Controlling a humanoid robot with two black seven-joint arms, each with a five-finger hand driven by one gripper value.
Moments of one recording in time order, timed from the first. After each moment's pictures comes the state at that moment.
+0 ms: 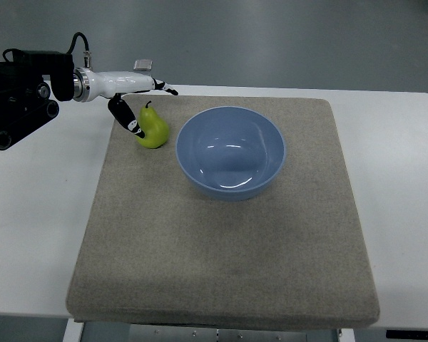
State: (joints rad) left arm -1.19 0.49 -0.17 -0.79 1.45 -0.27 -0.33; right arm -0.01 0.00 0.10 0.12 -0.01 0.07 0.21
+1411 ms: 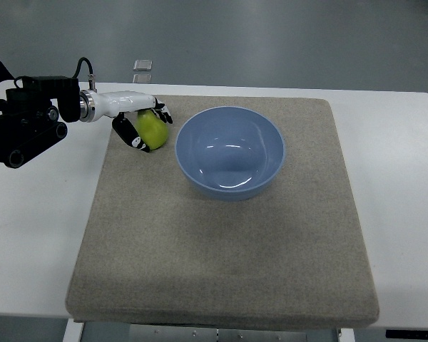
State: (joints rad) left arm -1.13 0.44 -0.17 -0.74 1.44 -0.21 -0.33; right arm -0.01 0.00 0.10 0.12 -0.01 0.07 0.21
